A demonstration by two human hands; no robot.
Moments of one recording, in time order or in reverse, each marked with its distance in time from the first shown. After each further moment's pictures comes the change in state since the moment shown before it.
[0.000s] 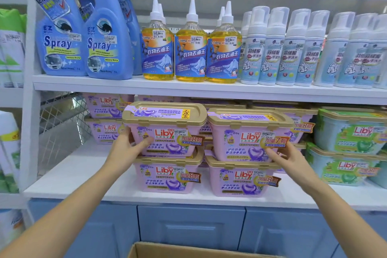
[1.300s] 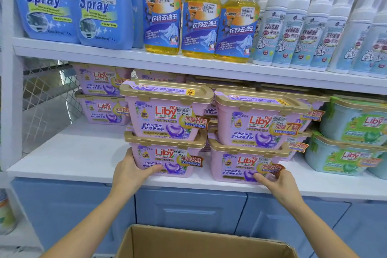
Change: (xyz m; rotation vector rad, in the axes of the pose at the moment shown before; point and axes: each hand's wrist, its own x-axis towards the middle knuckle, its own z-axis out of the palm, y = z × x) left_hand -0.042 -0.102 0.036 0.211 0.027 -0.183; right_hand -0.015 0.094 0.054 -0.195 0.123 0.082
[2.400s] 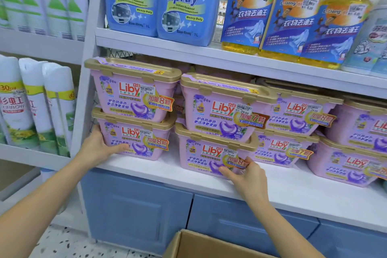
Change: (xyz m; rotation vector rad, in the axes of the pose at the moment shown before) left_hand 0.087 -0.109 -0.185 0.056 0.062 -0.125; right_hand -0.007 -0.121 0.200 -0.098 -0.010 -0.086
